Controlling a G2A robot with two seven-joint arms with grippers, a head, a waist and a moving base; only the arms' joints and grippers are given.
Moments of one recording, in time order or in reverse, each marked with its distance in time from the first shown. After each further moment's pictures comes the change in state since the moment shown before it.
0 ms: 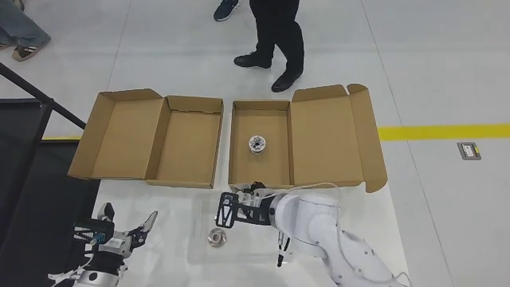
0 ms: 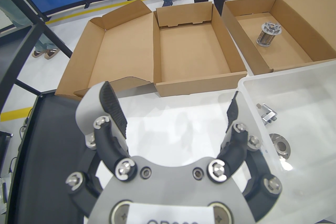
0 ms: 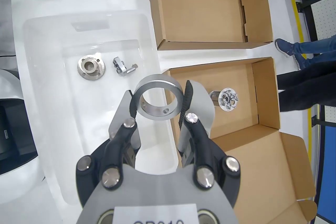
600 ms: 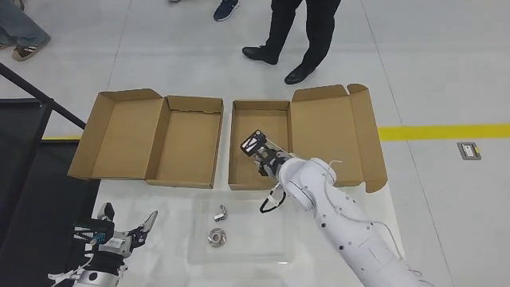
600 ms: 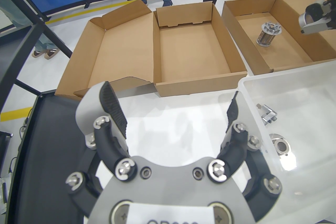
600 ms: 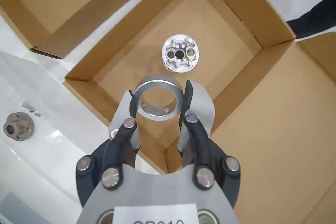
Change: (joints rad) left arm 0.000 0.000 0.000 0.000 0.000 0.000 0.000; right arm 0.265 -0.096 -0.006 0.565 0.204 0.543 -0.033
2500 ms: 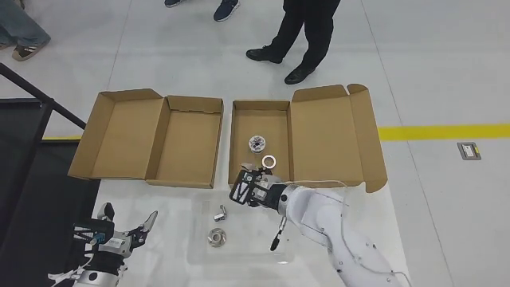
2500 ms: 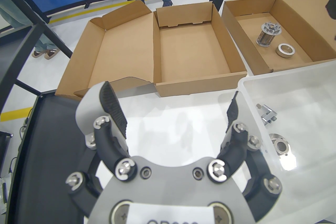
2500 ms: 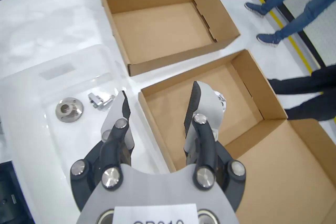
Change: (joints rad) left arm 0.000 0.000 0.000 0.000 0.000 0.000 0.000; right arm -0.340 0.081 0.128 -0.467 -0.274 -0.482 -0.366
